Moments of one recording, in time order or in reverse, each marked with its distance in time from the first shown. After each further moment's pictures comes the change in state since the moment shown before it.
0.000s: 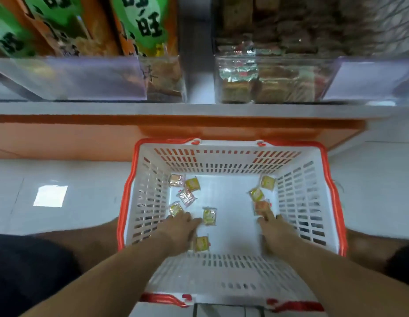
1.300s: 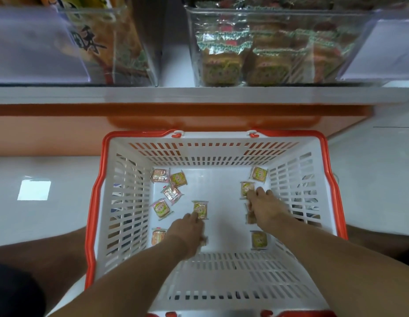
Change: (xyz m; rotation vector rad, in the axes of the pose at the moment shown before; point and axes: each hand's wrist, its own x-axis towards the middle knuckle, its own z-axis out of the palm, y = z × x) left_hand 0.057 0.044 0.034 0.033 0.040 0.069; right_hand 0.043 0.008 -0.021 -0.024 0.098 0.039
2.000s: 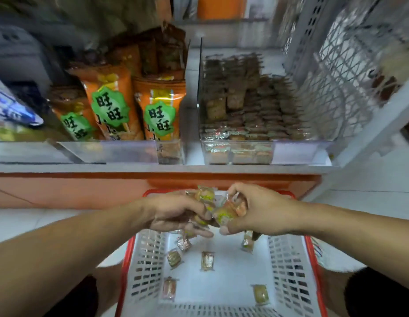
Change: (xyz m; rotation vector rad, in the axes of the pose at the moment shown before) left_hand -0.145 -0.013 -0.267 -1.693 -0.263 0.183; right_hand -0.180 -0.025 -0.249 0.780 0.057 -0.447
